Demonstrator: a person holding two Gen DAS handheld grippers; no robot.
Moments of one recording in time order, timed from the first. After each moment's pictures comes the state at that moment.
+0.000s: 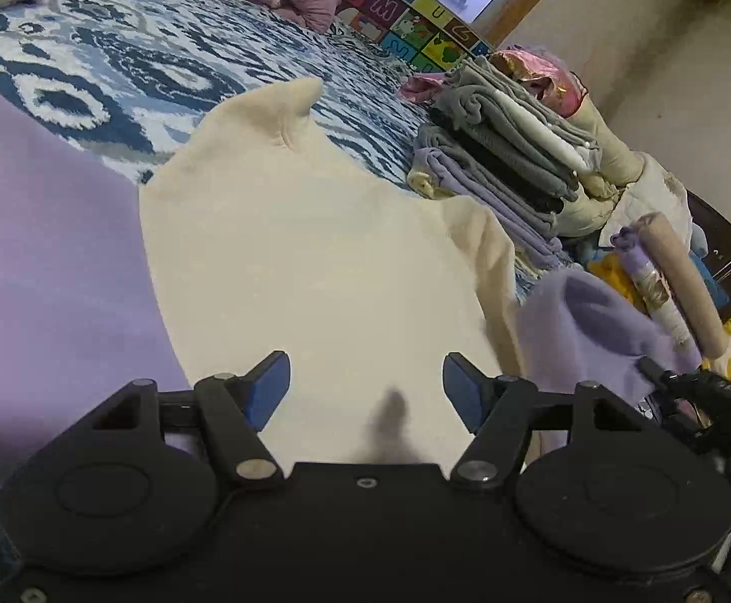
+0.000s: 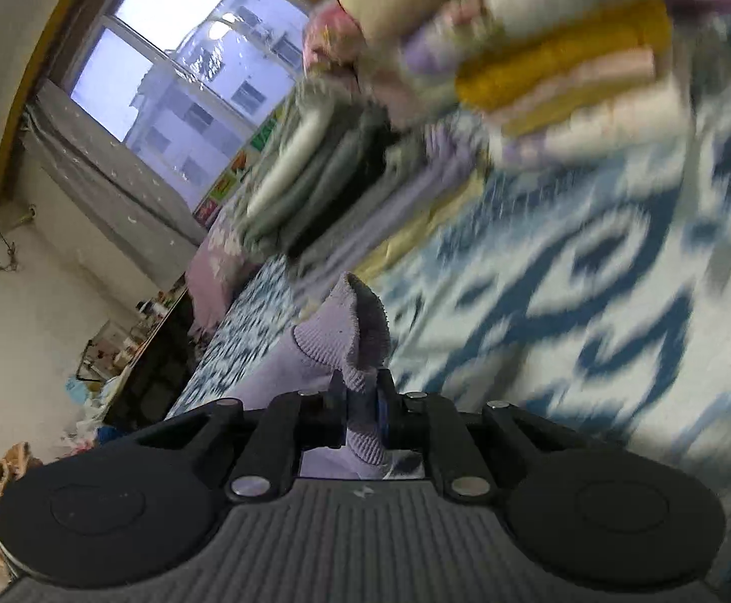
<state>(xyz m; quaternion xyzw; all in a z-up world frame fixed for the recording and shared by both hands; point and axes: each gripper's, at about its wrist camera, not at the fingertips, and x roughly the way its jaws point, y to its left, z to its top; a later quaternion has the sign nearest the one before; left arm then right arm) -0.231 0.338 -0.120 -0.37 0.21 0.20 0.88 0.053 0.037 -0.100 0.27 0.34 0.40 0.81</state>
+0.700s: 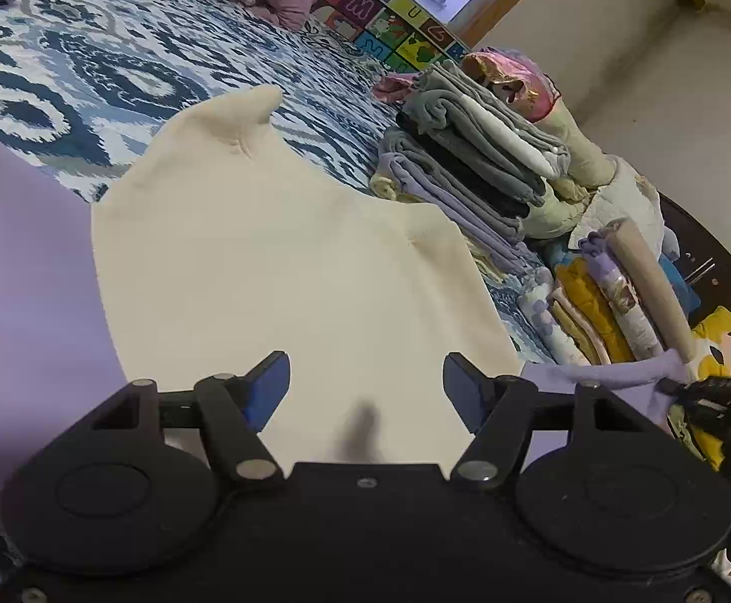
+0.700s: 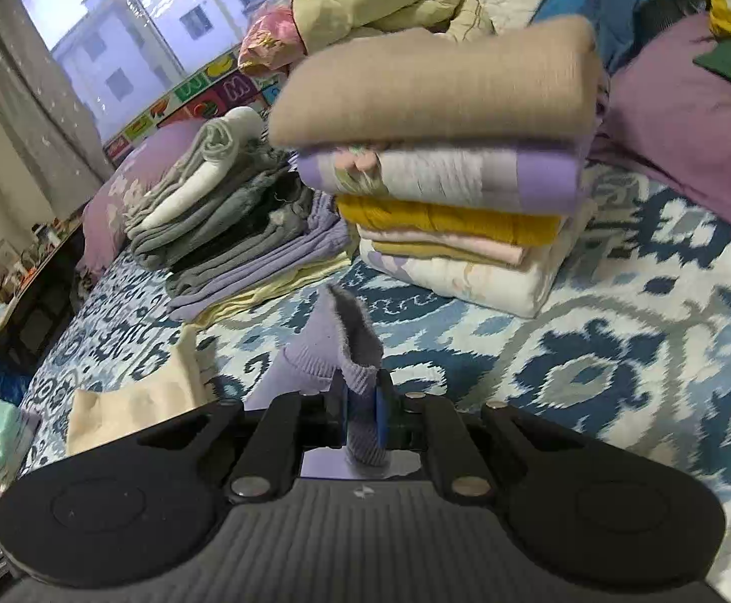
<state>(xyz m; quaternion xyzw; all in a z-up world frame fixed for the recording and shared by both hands) -0.223 0.333 -0.109 -0.38 0.20 0.16 0.89 0.119 -0.032 -0.023 0.12 0.40 0.33 0.85</state>
